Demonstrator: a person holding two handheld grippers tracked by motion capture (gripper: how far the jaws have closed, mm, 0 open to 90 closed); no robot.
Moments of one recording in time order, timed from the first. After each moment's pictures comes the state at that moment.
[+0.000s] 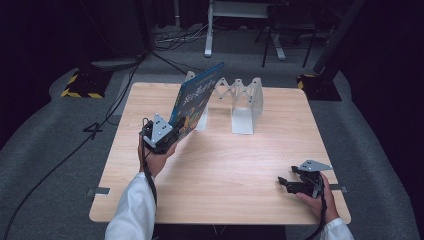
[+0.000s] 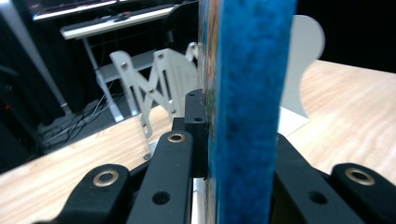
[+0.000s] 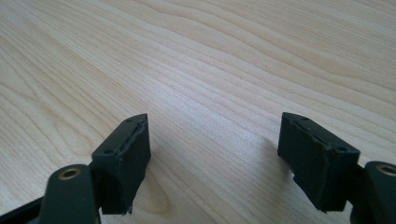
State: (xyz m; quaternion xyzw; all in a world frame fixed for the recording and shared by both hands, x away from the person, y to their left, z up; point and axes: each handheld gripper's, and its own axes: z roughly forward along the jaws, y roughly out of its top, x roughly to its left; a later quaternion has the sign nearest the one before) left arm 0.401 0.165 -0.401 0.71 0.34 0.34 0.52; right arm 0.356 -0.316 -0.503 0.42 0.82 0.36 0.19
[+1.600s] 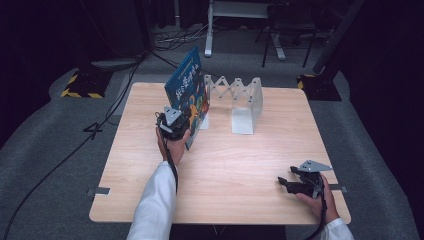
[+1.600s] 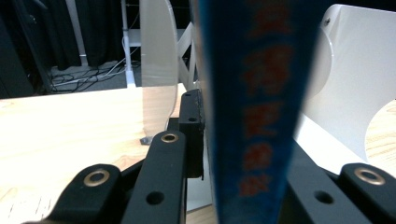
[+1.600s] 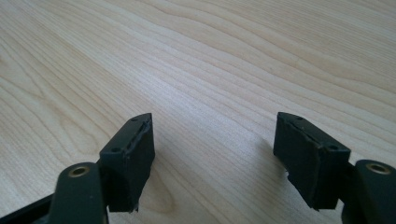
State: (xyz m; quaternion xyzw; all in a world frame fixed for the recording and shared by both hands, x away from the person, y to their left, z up) left arm 0.464 0.137 -0.445 0.64 0.47 0.31 0.52; right arm 0.355 -0.315 -0.503 0.41 0.82 0.36 0.19
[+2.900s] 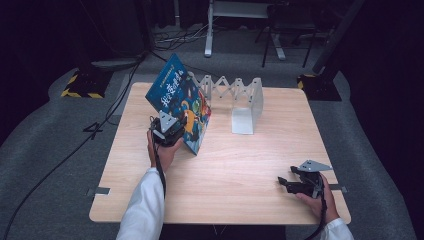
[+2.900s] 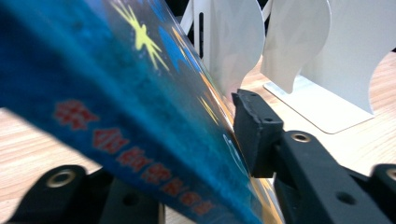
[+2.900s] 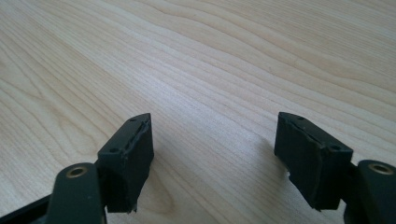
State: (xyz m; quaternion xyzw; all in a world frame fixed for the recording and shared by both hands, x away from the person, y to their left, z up) left arm 0.447 0.156 -0.445 0.69 0.43 0.32 0.49; right arm 0.355 -0.315 -0.503 0.41 0.82 0.36 0.19
